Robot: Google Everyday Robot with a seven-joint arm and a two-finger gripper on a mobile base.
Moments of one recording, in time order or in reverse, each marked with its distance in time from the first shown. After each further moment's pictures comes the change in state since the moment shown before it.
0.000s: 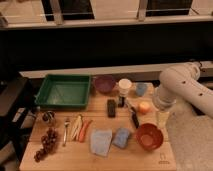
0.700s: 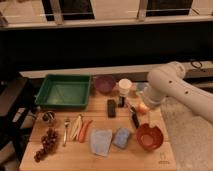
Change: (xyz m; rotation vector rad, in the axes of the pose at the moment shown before) arm -0.038 -0.017 0.015 -0.001 -0.012 -0.083
